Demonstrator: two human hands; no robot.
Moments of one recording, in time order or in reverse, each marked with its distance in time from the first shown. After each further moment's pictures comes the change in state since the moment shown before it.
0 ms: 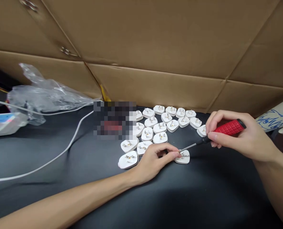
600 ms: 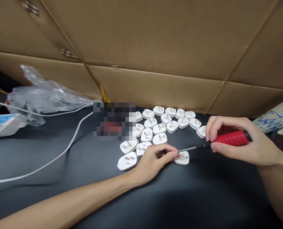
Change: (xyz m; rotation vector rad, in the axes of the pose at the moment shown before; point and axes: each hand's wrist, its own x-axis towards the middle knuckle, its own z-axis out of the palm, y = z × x) left_hand 0.000 -0.002 0.001 -0.069 0.010 0.003; right_hand -0.002 -0.002 -0.004 -0.126 -0.117 -0.137
